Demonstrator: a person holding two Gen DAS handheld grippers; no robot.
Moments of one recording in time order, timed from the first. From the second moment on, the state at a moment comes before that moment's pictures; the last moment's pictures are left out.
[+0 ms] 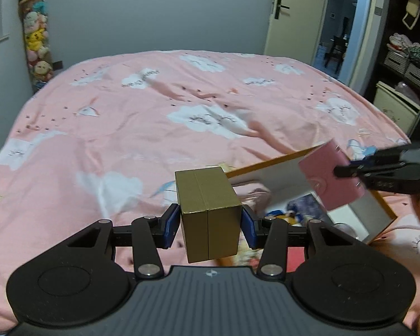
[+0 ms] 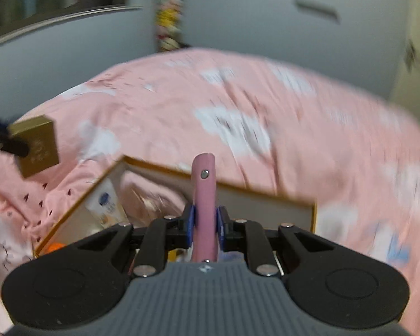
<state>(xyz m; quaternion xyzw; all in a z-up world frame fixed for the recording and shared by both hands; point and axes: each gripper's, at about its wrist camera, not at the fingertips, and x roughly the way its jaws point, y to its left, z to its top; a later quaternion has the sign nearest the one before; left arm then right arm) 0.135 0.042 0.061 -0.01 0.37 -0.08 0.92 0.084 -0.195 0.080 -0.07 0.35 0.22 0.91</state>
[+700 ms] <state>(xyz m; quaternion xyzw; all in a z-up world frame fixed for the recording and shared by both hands) 0.170 -0.007 0.027 -0.03 0.40 -0.13 0.90 0.138 -0.217 0.011 0.06 0.49 0.16 0.86</state>
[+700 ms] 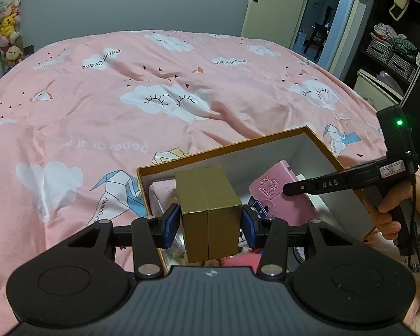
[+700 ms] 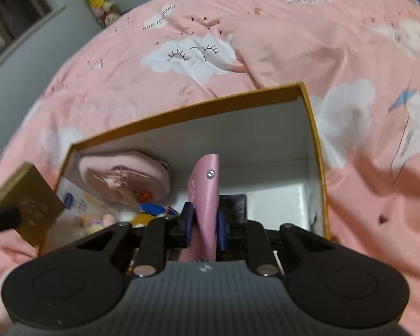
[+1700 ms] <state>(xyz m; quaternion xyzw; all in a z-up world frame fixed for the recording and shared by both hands) 0.179 -0.021 0.016 -0.05 0.42 -0.15 0.89 0.136 -0.186 -0.007 -0.10 0.53 0.13 0.83</state>
